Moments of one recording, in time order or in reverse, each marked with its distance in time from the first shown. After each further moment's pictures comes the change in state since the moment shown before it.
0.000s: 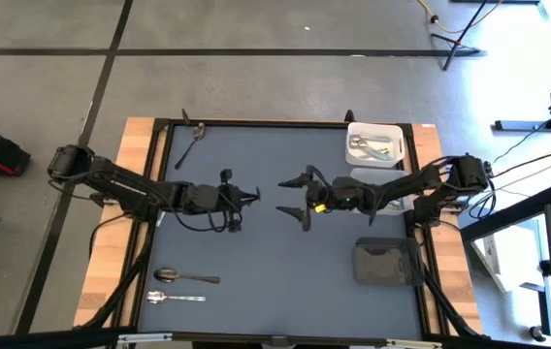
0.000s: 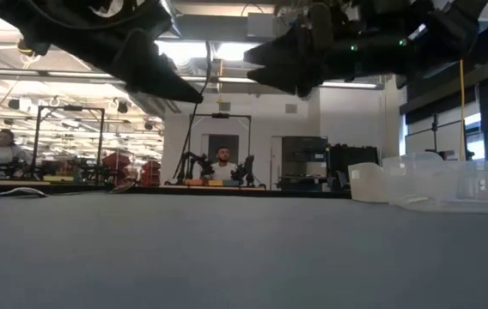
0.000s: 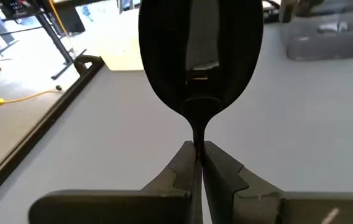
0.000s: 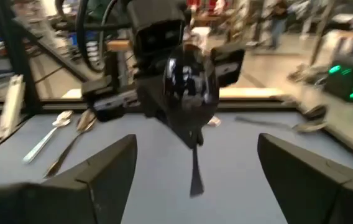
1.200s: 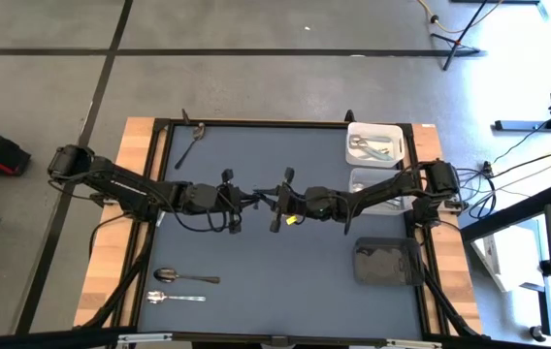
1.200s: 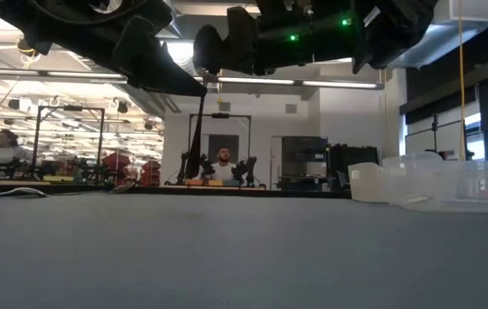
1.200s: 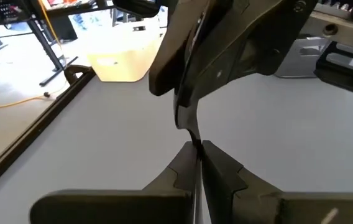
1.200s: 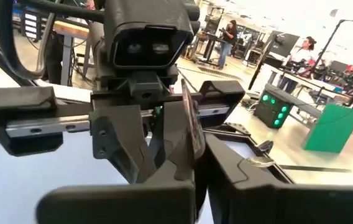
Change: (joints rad) left arm -0.004 0.000 0.000 0.048 0.038 -0.012; right arm 0.080 0.237 0.322 -0.045 0.286 -0.254
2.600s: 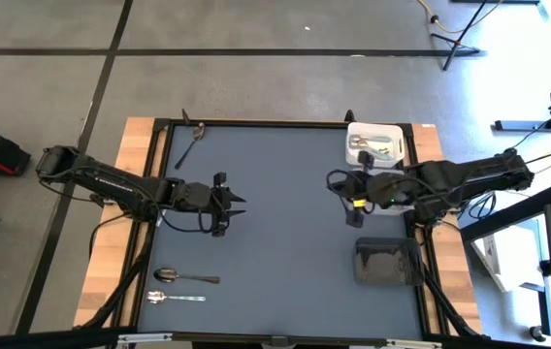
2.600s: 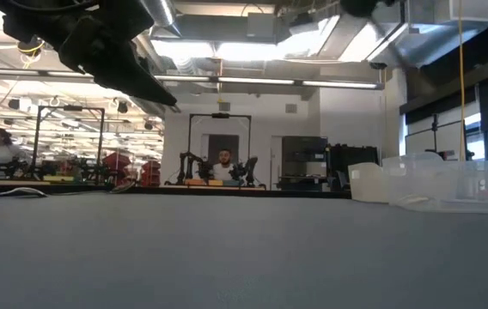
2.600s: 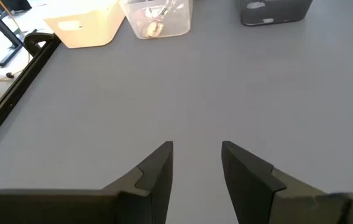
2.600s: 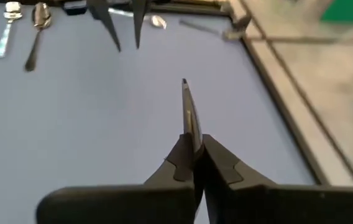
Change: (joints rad) left arm -0.001 -0.166 0.001 -0.344 0.122 0.013; right arm 0.150 -0.697 0.232 -1.620 0.102 0.405
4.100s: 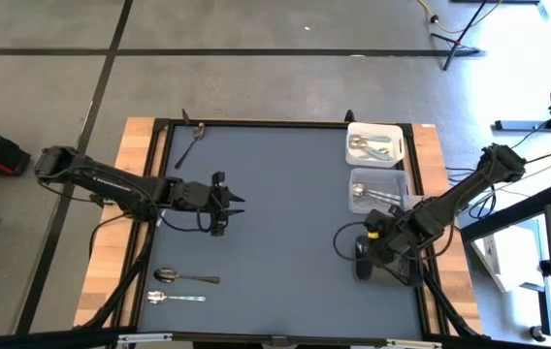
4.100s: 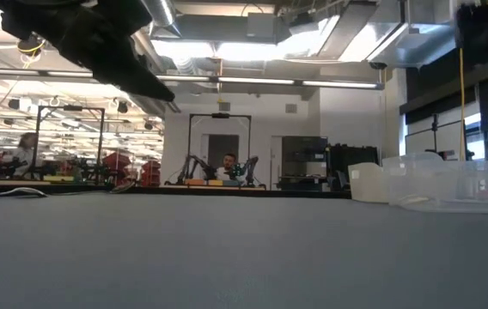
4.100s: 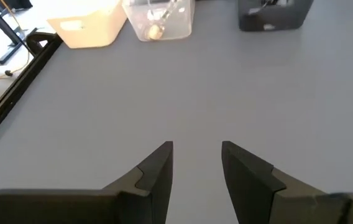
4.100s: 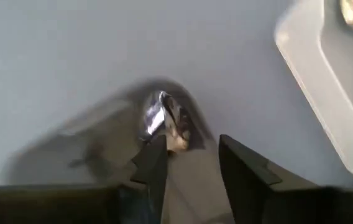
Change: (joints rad) left arm 0.001 -0.019 0.000 -0.008 0.002 -0.024; right arm 0.378 -0.001 -0.372 -0.311 -0.254 1.063
